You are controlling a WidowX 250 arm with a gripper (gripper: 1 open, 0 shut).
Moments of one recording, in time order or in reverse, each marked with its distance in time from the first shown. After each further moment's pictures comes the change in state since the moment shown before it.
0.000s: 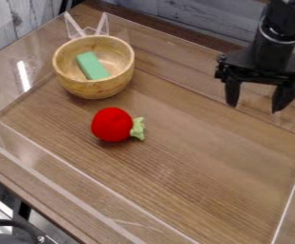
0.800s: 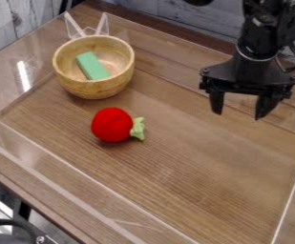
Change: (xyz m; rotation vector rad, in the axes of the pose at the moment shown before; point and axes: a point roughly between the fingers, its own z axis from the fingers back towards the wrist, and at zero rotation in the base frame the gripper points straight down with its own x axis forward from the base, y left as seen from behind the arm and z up) arm 0.006 0.015 -0.020 -0.025 -0.046 0.001
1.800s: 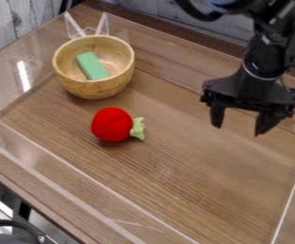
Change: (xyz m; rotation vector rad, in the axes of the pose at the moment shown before) arm -0.021 -0.002 0.000 0.050 0.014 -0.041
